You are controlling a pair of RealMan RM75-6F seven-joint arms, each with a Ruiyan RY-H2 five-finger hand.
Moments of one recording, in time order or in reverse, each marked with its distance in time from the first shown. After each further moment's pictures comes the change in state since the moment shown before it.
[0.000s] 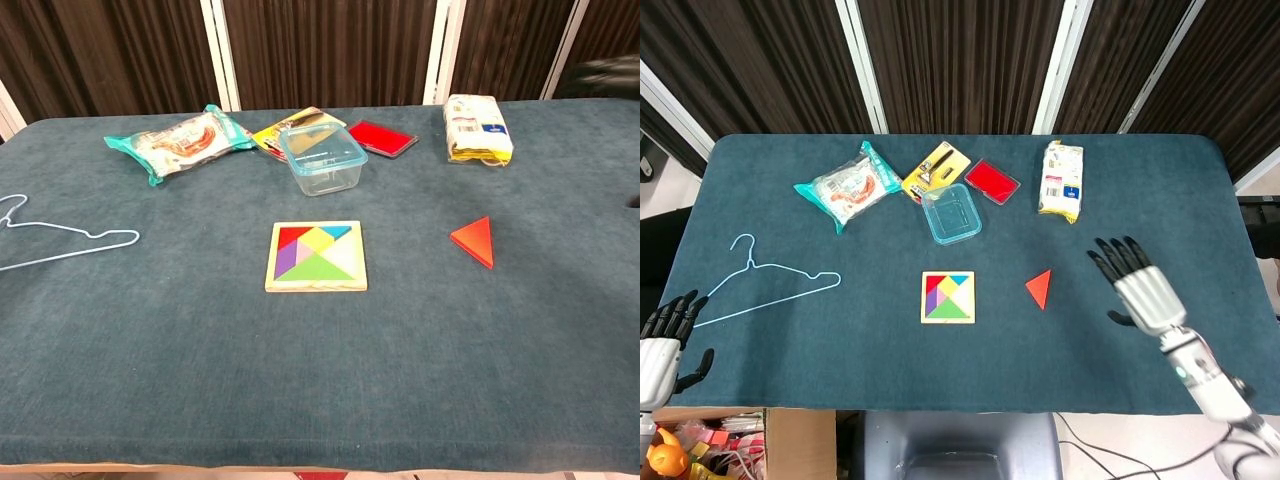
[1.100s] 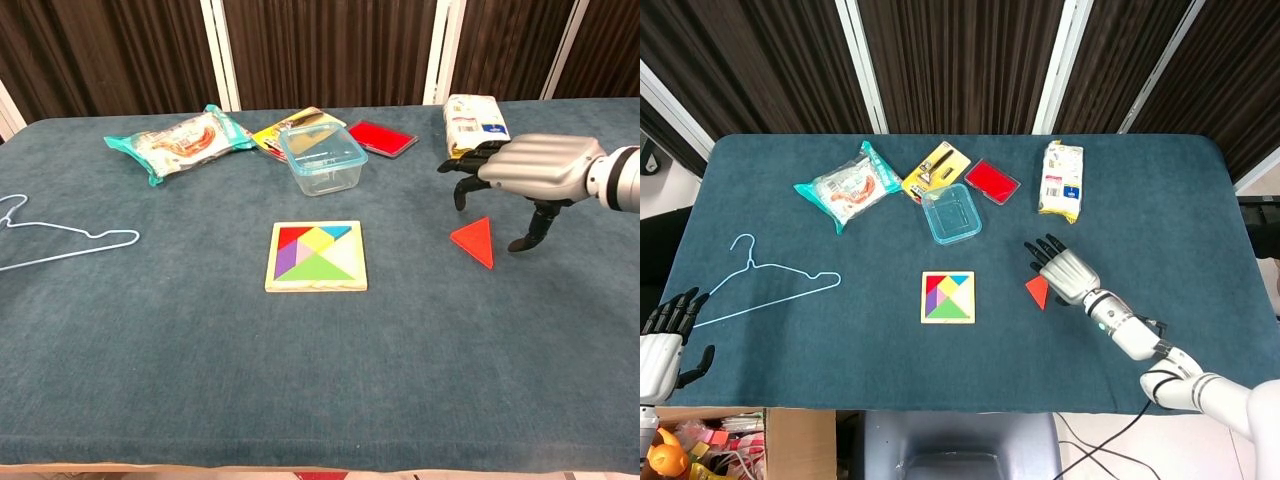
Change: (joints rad) left arm -0.015 -0.001 -0.011 -0.003 -0.030 -0.037 0.009; right arm 0.312 -0.281 -0.061 0.350 0.060 -0.350 -0.025
